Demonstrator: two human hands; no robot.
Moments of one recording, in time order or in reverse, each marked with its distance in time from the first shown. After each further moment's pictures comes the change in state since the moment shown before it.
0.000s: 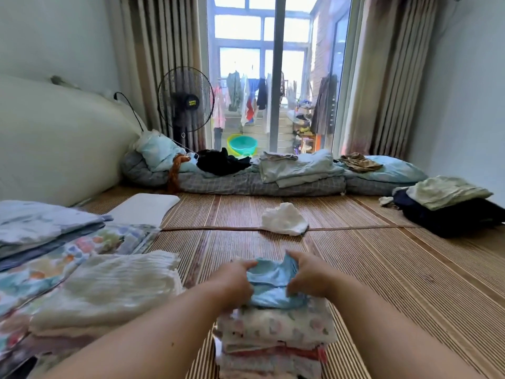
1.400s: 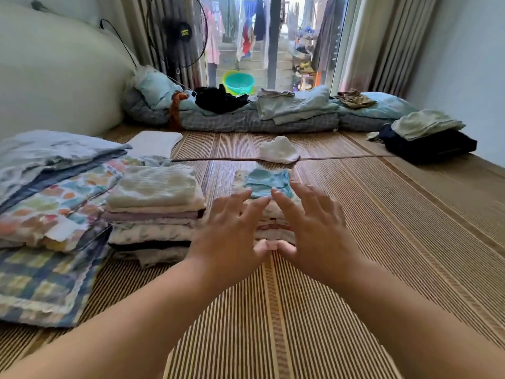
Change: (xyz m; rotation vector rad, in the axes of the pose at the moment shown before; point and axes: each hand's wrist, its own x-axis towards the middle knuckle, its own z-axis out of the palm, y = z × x) left_hand -0.226 0.007 0.020 0.347 0.408 0.378; right_hand -0.244 -0.027 0.049 -0.570 0.487 -0.382
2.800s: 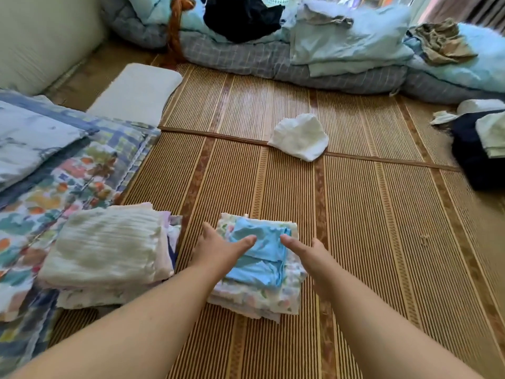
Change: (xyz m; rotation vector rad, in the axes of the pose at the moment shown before) left_hand 0.247 -0.066 0.065 -0.595 -0.584 -1.210; right_hand 0.238 0.138 0.070 1.162 -0.857 1.234
